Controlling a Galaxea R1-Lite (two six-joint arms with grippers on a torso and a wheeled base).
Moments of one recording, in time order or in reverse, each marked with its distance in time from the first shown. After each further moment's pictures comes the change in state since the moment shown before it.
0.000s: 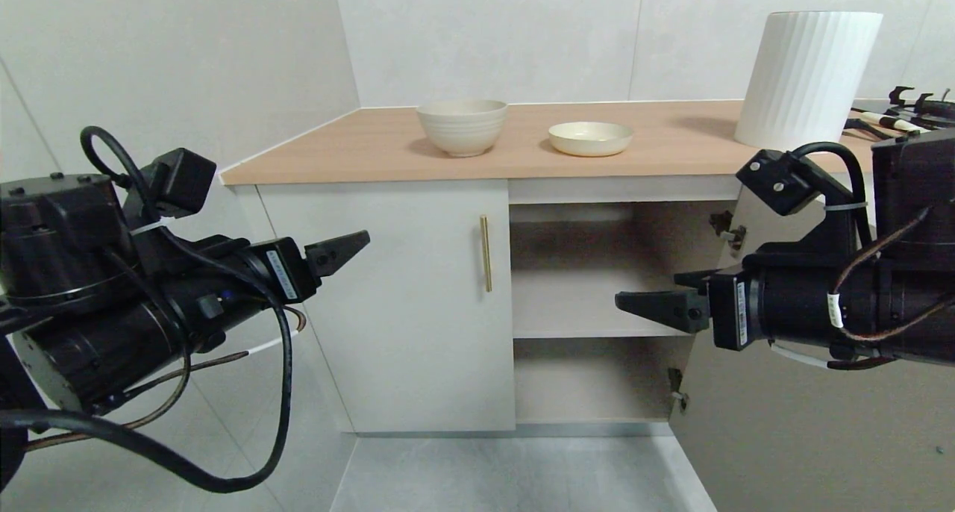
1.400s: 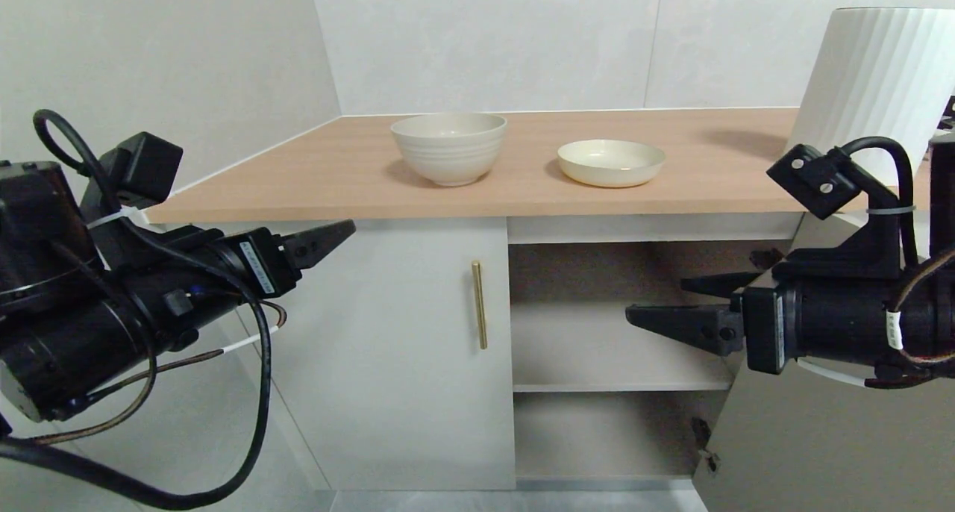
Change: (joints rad) left arm 0.007 -0.059 -0.004 0.023 -0.008 0.001; right arm 0.027 -0.075 0.034 0.014 0.046 -0.013
